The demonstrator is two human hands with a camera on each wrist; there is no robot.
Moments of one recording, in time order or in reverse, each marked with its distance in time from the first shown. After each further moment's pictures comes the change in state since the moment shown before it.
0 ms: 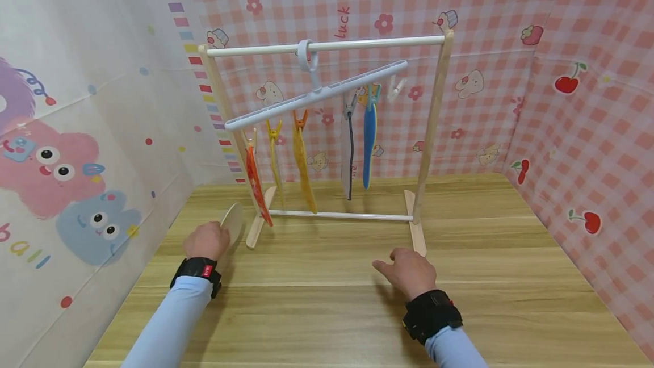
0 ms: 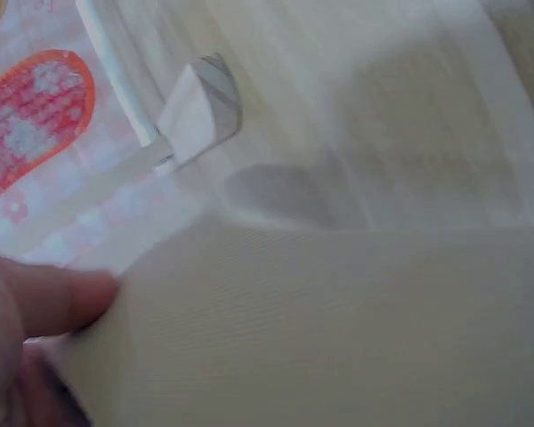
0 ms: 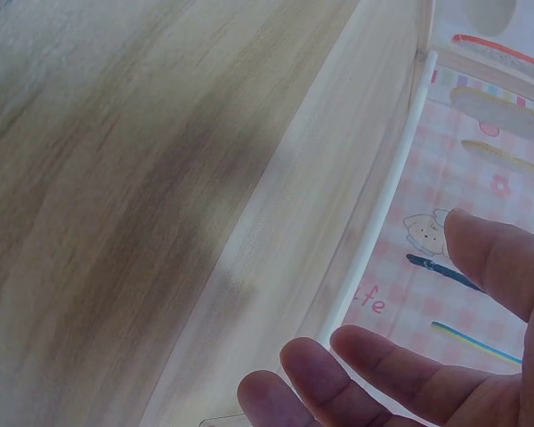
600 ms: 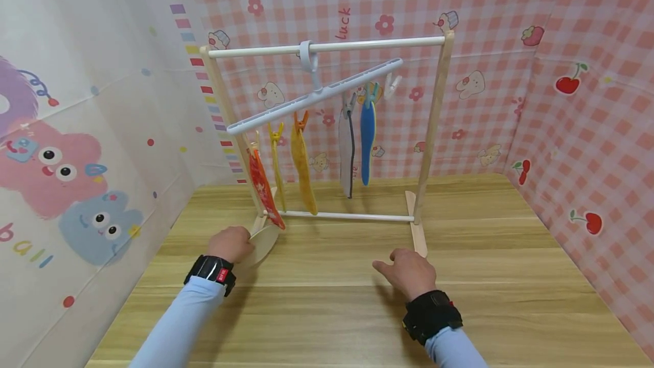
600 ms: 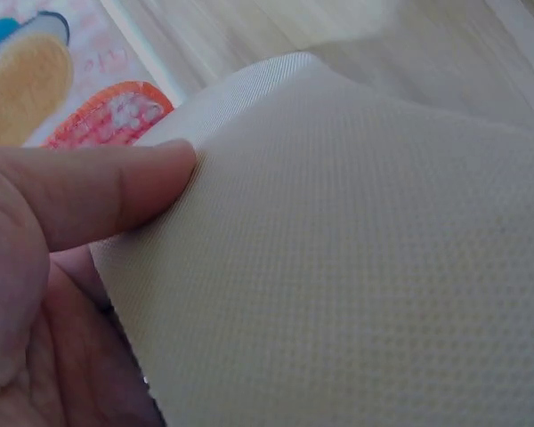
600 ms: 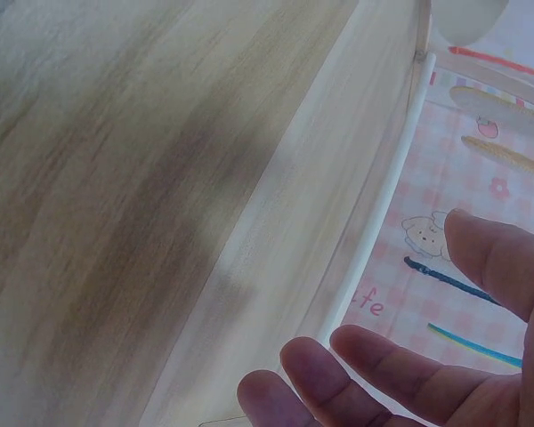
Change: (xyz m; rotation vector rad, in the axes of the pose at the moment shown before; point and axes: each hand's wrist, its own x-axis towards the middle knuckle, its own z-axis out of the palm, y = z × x) left_hand -0.017 0.037 -0.002 0.094 -0.175 0.263; right_hand 0.000 -0.001 0.000 0.008 -0.010 -0.003
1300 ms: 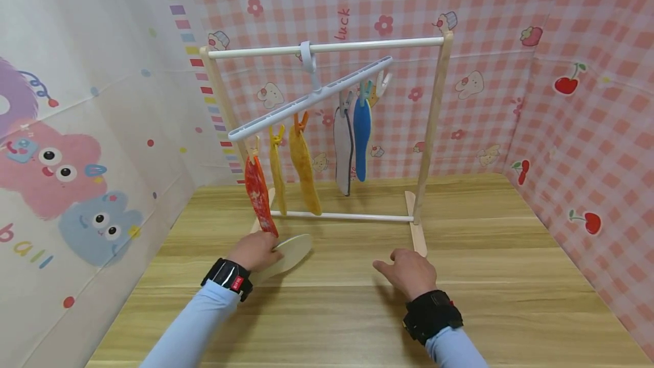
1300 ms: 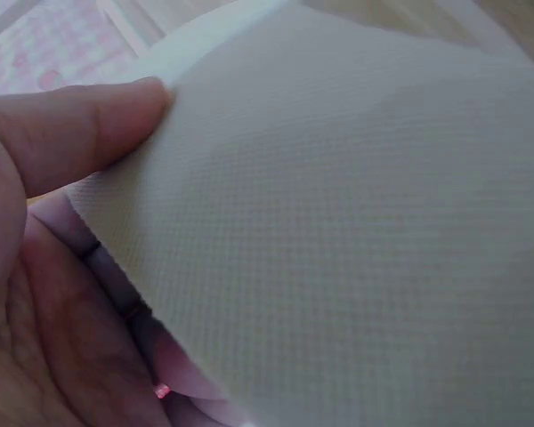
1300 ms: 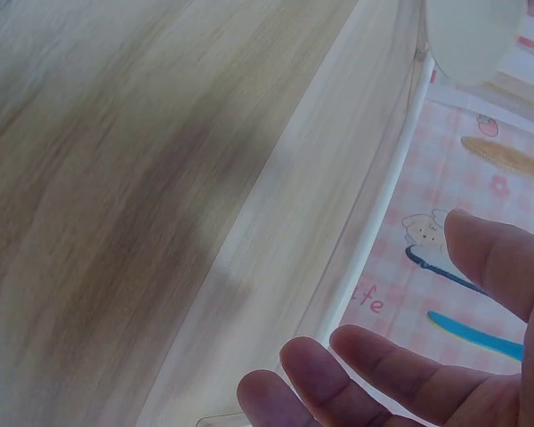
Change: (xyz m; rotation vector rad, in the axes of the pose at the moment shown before) left_hand -0.012 0.042 0.005 0.023 -0.011 0.385; right_hand 0.000 0.001 0.000 -0.009 0.010 0.002
